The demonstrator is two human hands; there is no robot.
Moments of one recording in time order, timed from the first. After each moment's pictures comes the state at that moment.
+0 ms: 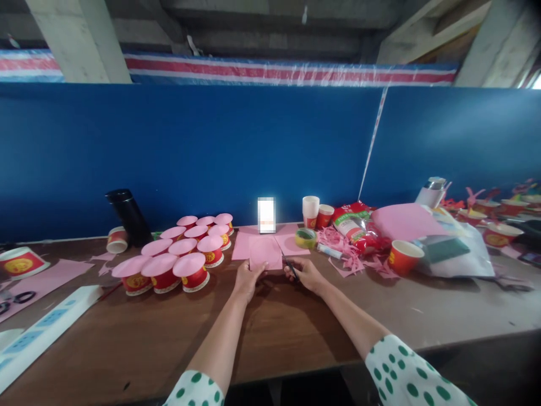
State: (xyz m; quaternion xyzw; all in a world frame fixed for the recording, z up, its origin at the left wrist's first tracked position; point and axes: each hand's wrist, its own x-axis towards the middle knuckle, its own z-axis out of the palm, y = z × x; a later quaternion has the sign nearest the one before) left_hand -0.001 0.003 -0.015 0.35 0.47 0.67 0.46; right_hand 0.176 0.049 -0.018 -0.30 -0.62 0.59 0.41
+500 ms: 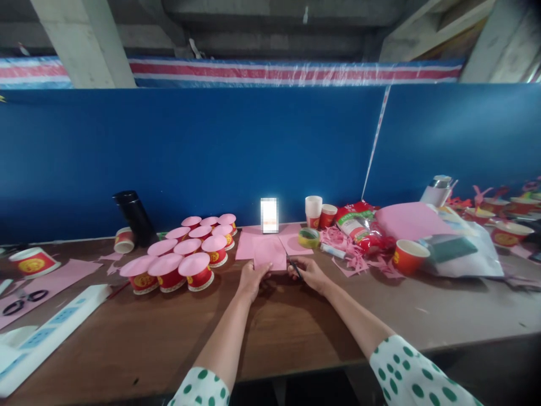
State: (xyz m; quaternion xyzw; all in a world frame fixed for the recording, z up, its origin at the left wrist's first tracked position) left_hand -0.001 0.000 -0.014 0.36 0.48 0.66 0.45; right_hand 0.179 0.047 -0.015 -0.28 -0.64 0.58 0.41
